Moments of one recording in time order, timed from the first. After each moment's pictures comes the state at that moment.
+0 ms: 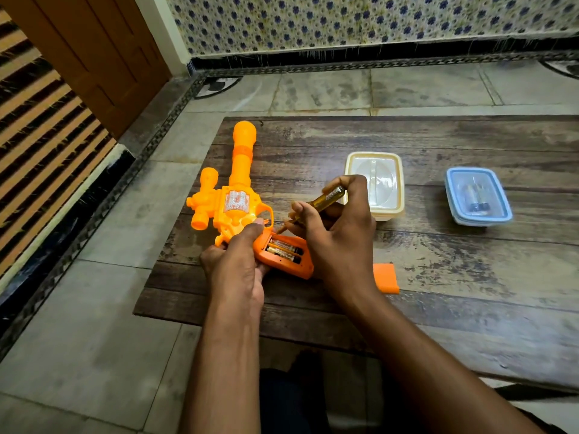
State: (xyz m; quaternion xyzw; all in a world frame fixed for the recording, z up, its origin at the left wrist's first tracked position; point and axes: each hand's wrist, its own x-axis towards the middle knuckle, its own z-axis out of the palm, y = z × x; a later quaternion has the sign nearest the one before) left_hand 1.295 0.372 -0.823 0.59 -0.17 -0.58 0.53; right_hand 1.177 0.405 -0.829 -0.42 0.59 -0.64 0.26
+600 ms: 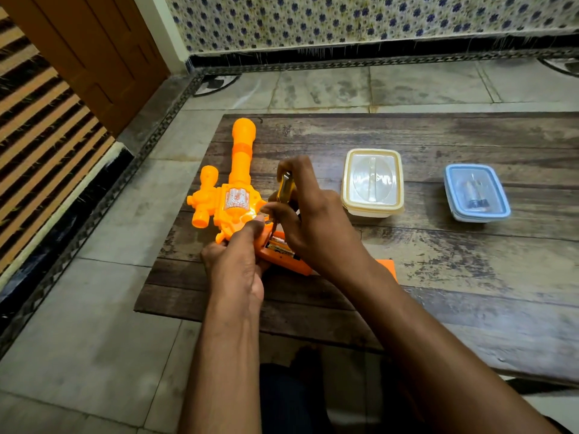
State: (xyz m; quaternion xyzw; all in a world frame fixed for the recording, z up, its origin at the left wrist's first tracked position) left_hand 1.296 0.372 -0.823 0.60 -0.19 -0.57 0.52; right_hand 1.181 0.392 -0.801 -0.67 0.53 -0.50 0.17
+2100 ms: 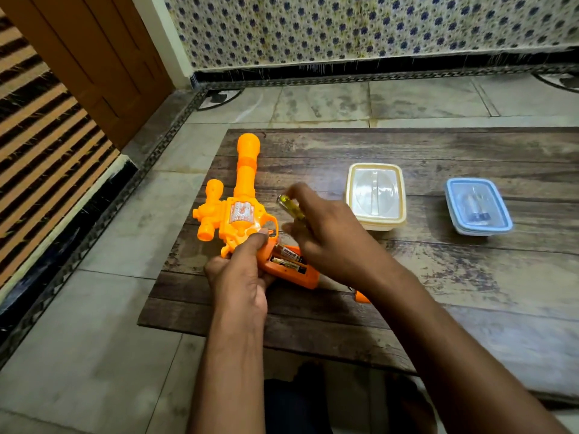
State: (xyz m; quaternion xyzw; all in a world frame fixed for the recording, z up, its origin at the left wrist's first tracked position) left_hand 1.294 0.376 -0.811 0.60 -0.16 -0.59 0.53; right_hand 1.157 0.396 -0.789 -0.72 0.56 -0.35 0.20
